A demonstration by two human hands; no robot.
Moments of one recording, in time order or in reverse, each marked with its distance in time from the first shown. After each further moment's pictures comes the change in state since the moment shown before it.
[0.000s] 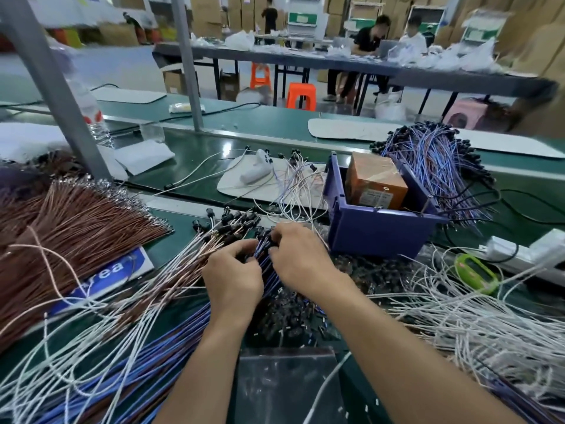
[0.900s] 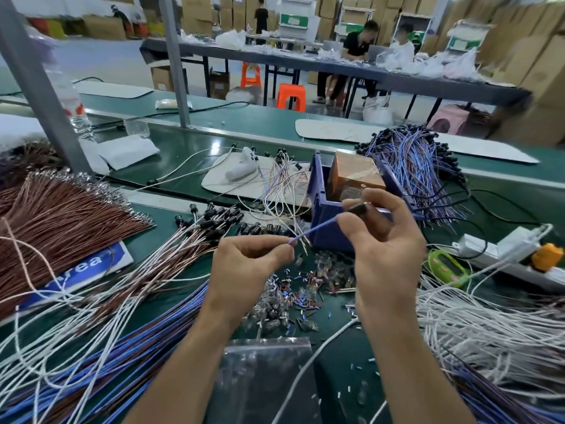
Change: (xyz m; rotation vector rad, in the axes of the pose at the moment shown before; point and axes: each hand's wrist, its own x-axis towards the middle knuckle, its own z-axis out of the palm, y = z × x) left_hand -0.033 0.031 -0.012 -0.502 -0.463 0.257; right_hand -0.084 0.027 -0.082 1.212 0.670 -0.020
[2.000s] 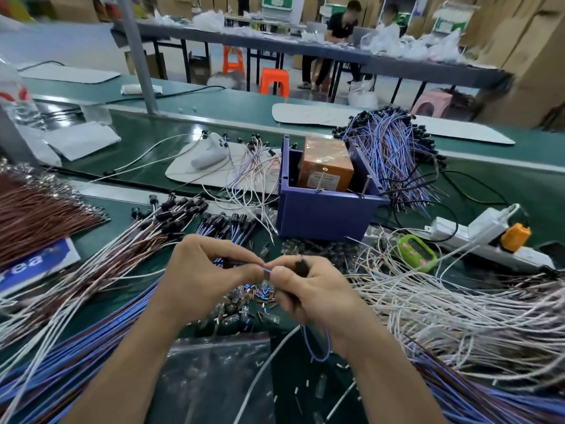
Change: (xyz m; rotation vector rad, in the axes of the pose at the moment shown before) left_hand -0.004 0.004 0.000 0.383 -0.180 0.030; right_hand -0.015 0.032 -0.048 -0.257 -0.677 0.608
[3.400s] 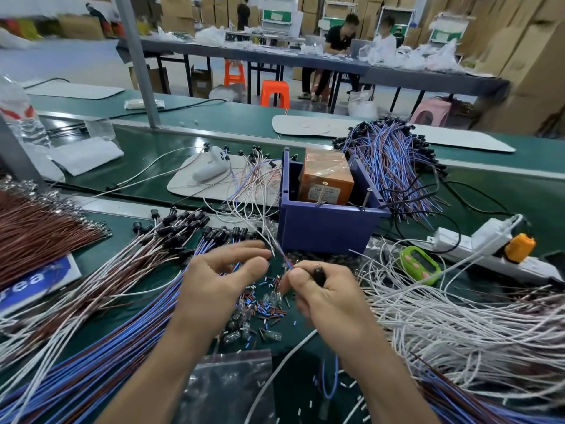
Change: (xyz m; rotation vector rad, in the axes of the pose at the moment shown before) left_hand 0.003 0.006 0.023 -0.306 0.096 -0.151; right_hand -0.009 -0.010 -0.002 -0.173 0.257 -0.140
